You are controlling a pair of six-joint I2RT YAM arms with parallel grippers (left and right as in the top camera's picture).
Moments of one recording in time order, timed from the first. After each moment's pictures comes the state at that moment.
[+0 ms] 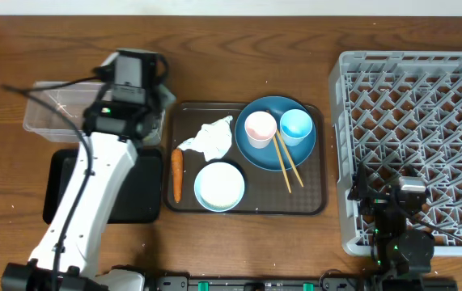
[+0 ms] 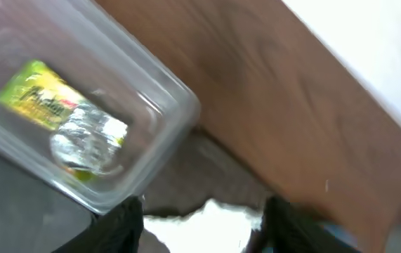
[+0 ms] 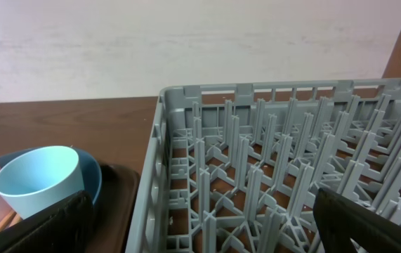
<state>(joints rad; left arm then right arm) -0.20 1.45 1.28 -0.73 -0.18 -0.82 0.02 0.01 0.01 -0.07 0.08 0.05</state>
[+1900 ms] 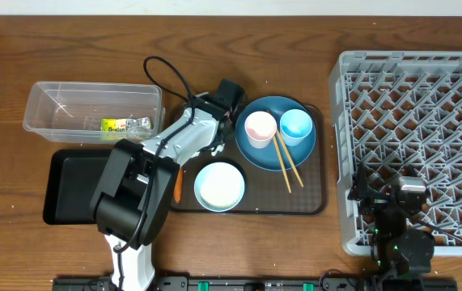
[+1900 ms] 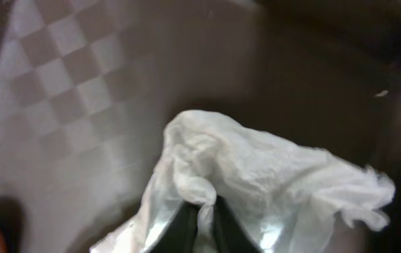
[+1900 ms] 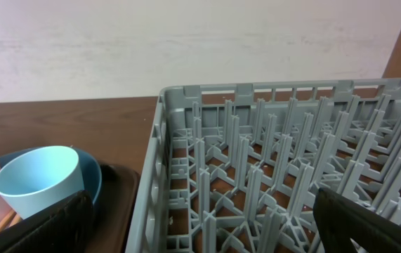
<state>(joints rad) -0.46 1.99 1.28 -0.63 -0.20 -0.84 0.02 0.01 0.01 -0.07 0.08 0.05</state>
